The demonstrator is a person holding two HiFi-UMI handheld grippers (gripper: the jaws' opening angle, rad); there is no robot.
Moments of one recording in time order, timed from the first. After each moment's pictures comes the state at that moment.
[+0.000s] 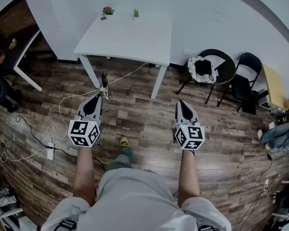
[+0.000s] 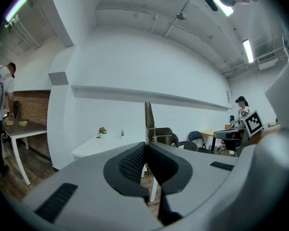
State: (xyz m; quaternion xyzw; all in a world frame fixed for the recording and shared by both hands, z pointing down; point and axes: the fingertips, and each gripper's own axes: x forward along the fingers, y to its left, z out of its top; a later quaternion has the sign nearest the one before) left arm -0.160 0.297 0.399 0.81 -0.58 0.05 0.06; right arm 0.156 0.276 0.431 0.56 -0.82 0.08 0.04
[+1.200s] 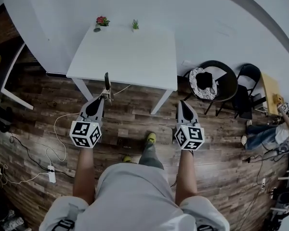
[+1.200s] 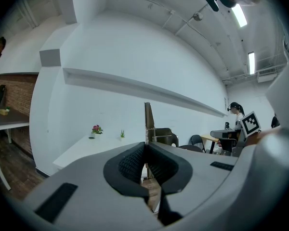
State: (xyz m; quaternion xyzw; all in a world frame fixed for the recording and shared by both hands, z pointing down) left arm -0.253 0.045 0.418 0.84 -0.53 0.03 0.10; right arm 0.062 0.045 0.425 0.61 -0.79 0.07 0.04
